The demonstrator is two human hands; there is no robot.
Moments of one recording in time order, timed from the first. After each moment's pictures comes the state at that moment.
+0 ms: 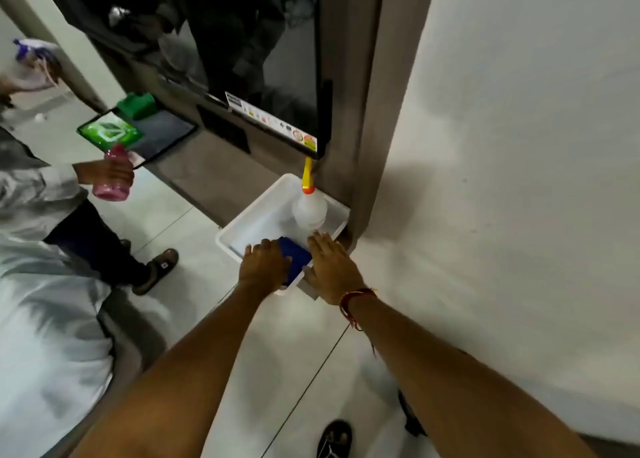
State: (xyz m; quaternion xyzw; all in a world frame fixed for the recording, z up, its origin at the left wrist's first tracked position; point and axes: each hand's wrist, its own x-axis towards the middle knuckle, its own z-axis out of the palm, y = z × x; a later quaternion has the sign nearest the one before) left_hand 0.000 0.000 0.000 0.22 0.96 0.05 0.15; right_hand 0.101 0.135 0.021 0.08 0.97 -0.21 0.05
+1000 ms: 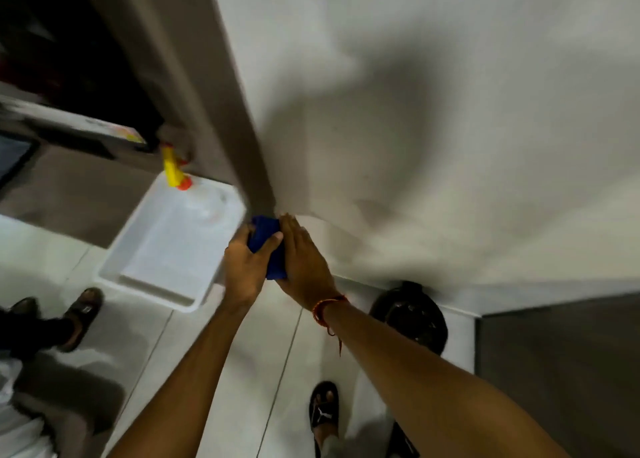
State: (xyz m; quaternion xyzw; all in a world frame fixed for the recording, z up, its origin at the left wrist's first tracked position) left_hand 0.094 0.129 0.010 0.16 0.79 0.55 0.22; right_hand 0.178 0.209 -0.033 0.23 0.91 -0.34 -0.11
